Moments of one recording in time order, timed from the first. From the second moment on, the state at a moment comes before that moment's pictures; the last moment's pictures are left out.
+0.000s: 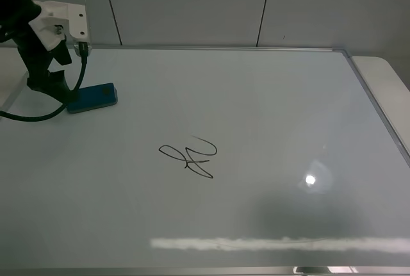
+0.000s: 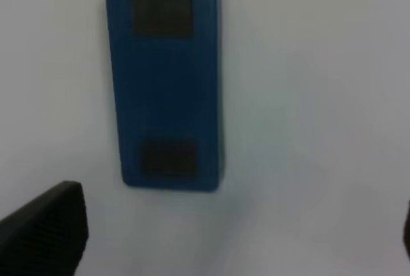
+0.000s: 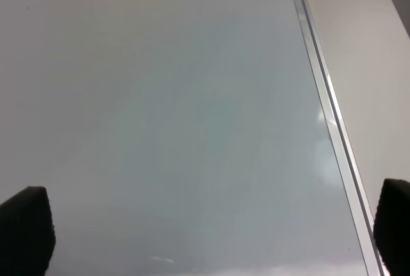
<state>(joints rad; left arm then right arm) -0.07 1.85 -1.36 -0.08 0.95 1.21 -0.02 0.00 -0.50 0.05 1.05 -0.01</state>
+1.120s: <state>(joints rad) -0.03 2.15 -1.52 -0.11 0.91 1.26 -0.02 0.00 -0.50 0.05 1.05 -0.01</state>
